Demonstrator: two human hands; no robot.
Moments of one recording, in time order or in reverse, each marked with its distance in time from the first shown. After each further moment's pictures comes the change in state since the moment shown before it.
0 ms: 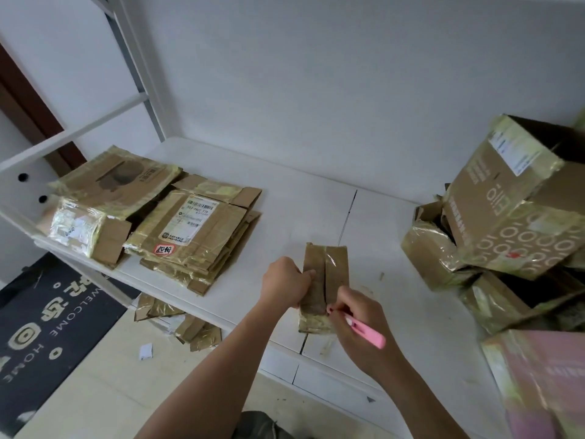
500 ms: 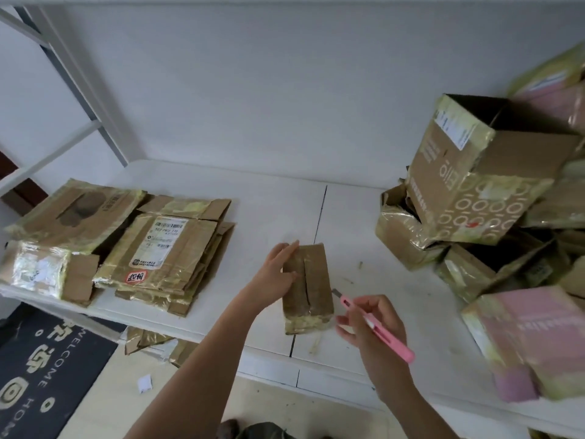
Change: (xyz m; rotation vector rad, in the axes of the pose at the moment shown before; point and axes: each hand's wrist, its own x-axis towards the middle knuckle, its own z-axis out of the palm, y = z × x) left_hand 0.010 0.007 -0.002 -0.237 -0.289 0.324; right_hand -0.048 0.013 -0.006 0.682 0.457 0.304
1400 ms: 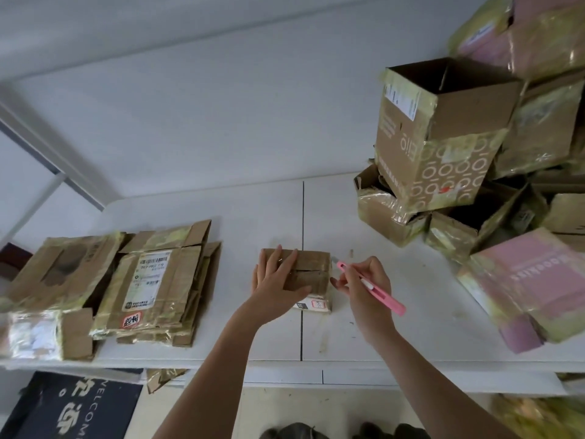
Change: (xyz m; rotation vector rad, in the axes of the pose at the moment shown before) left_hand 0.011 -0.009 0.011 0.577 -0.083 0.072; right_hand 0.055 0.017 0.017 0.103 0.291 -0.064
